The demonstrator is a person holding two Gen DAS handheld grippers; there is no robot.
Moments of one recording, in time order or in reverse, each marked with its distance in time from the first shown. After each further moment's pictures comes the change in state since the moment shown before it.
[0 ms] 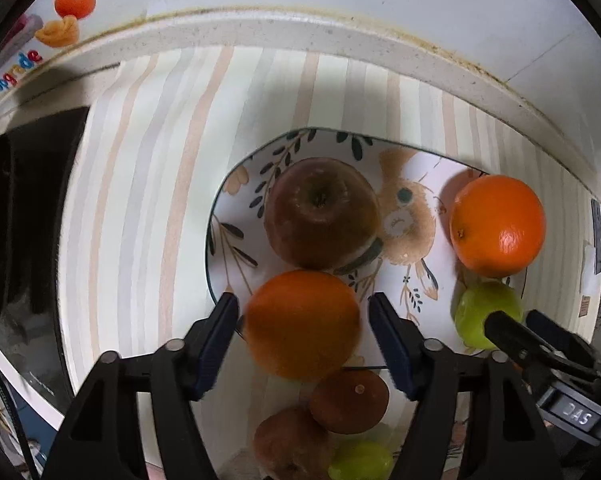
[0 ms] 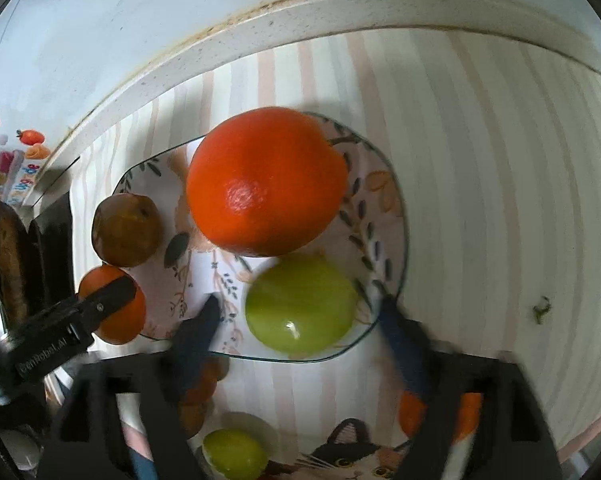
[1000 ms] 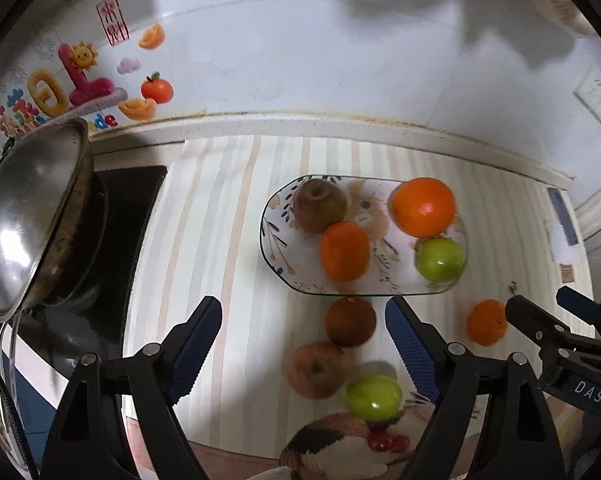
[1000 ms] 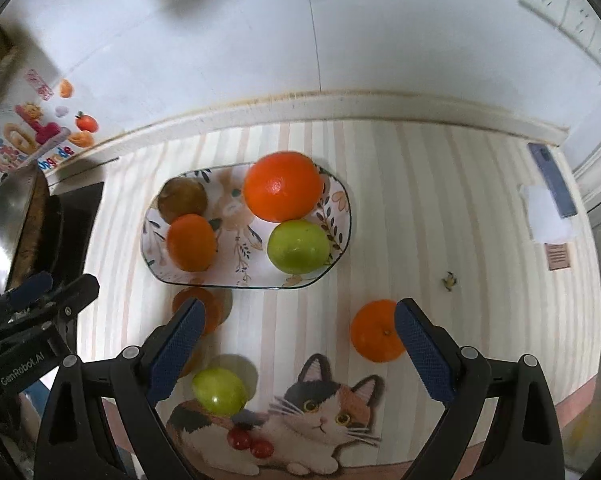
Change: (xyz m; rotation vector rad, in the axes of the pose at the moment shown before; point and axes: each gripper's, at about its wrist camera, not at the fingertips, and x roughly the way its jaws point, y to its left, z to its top) left arm -0.127 -0.008 -0.105 0.101 -0.262 0.057; right arm -0.131 0.025 -0.113 -0.123 -0.314 -0.098
